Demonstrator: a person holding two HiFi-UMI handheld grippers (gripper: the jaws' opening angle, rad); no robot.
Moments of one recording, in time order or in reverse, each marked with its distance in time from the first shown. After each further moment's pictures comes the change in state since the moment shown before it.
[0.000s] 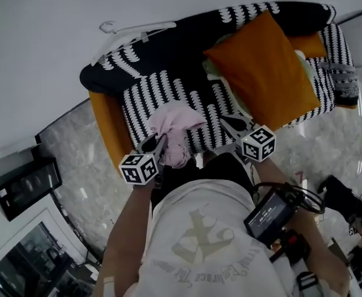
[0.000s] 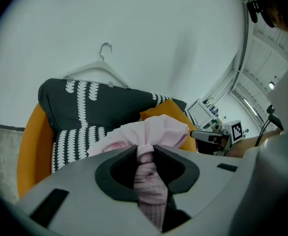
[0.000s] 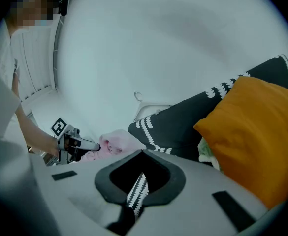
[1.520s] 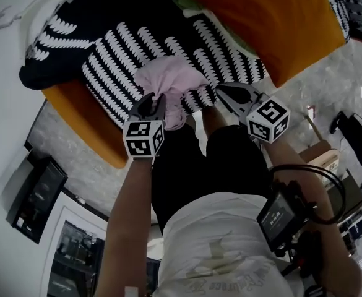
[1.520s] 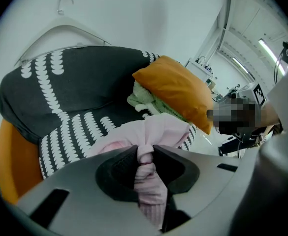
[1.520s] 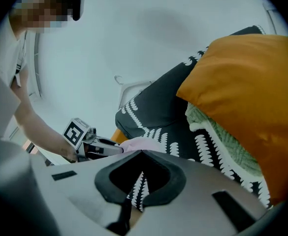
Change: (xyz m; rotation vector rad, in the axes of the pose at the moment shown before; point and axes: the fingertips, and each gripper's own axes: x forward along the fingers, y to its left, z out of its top) left arm 0.165 0.033 -0.091 0.329 0.270 0.008; right arm 0.024 -0.059 -0.120 0.160 0.044 -0.065
